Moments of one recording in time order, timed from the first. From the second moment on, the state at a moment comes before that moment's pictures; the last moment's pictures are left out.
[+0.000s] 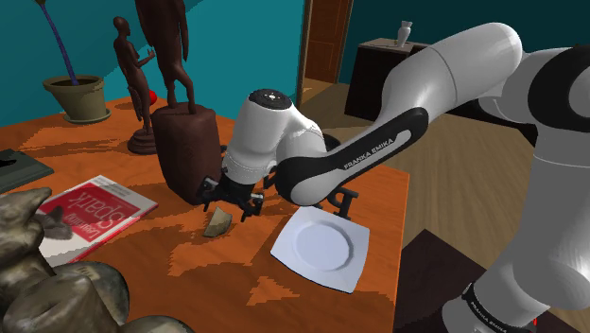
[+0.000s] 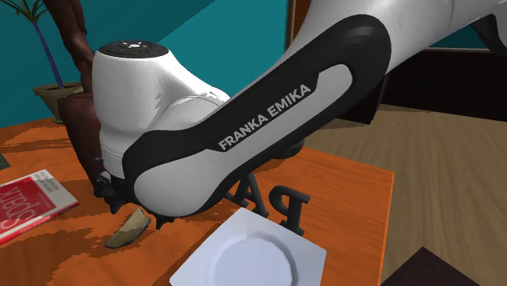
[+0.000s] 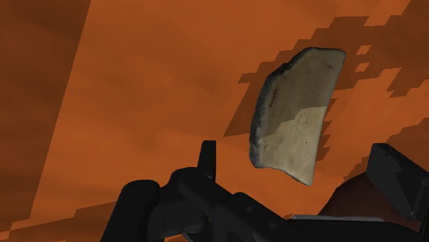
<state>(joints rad) 0.04 0.37 0.72 -1.91 -0.47 2.50 1.70</state>
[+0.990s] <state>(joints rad) 0.23 0.65 0.69 -1.35 -0.40 1.94 1.67</state>
